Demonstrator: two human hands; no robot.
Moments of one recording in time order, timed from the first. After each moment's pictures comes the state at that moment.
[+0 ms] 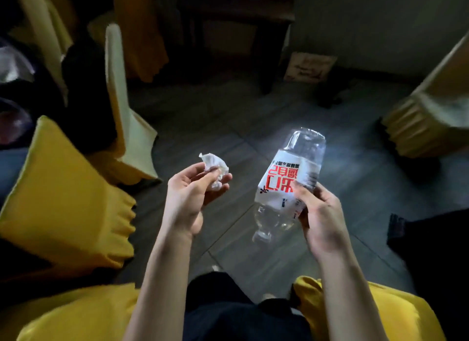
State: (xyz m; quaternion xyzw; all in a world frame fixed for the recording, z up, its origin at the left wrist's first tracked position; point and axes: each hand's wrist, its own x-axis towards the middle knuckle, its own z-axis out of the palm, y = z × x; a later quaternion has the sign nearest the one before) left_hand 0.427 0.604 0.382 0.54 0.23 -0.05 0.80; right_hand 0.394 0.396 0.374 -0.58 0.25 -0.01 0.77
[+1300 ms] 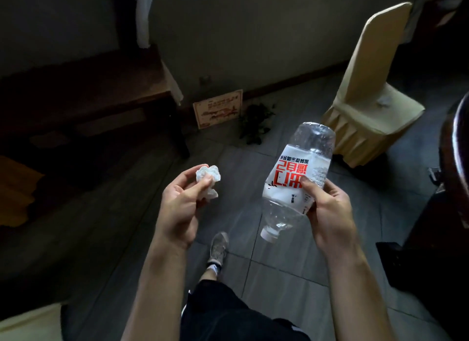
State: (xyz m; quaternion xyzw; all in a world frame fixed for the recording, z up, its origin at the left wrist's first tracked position) left_hand 1.079 0.217 0.371 0.59 0.08 -0.24 0.76; right_hand 0.953 0.022 0.362 -0.48 0.35 -0.22 0.77
